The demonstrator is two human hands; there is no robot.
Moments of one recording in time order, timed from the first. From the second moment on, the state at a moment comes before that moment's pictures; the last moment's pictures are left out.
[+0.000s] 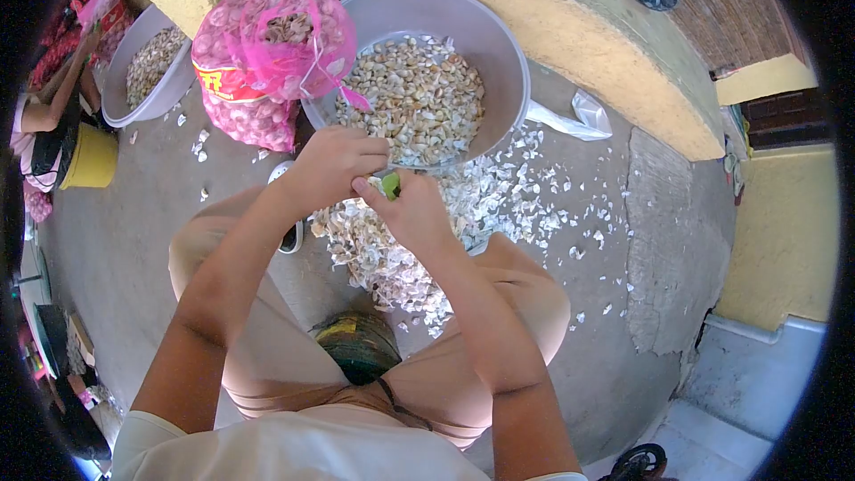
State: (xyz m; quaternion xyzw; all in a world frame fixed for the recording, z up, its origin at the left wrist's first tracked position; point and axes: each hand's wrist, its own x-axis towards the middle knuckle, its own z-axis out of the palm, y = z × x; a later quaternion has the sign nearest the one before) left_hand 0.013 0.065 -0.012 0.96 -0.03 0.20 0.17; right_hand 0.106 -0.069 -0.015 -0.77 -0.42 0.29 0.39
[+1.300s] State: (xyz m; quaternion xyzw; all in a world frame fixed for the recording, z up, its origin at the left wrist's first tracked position) left_hand 0.011 0.064 -0.016 0.94 0.05 -0.02 0.33; right_hand 0.117 -0.070 -0.010 -0.80 -0.51 0.19 0.27
